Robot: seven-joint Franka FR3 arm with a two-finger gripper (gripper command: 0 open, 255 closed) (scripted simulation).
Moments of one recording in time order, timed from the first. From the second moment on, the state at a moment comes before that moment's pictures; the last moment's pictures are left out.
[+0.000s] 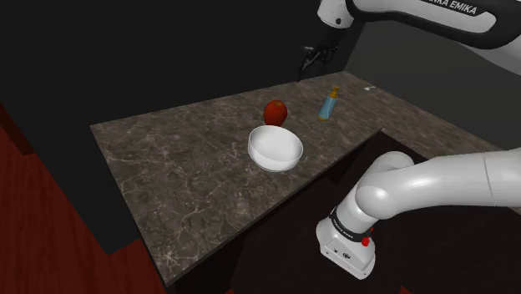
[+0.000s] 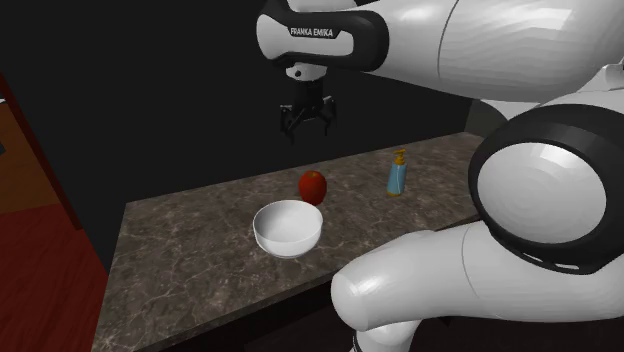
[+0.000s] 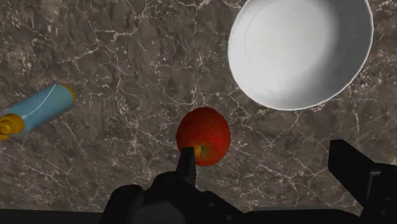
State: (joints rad) arm -0.01 -0.75 0.01 -2.27 -0.10 1.67 0.11
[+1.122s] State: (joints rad) arm -0.03 -0.83 -0.14 -2.79 -0.03 2.06 0.06
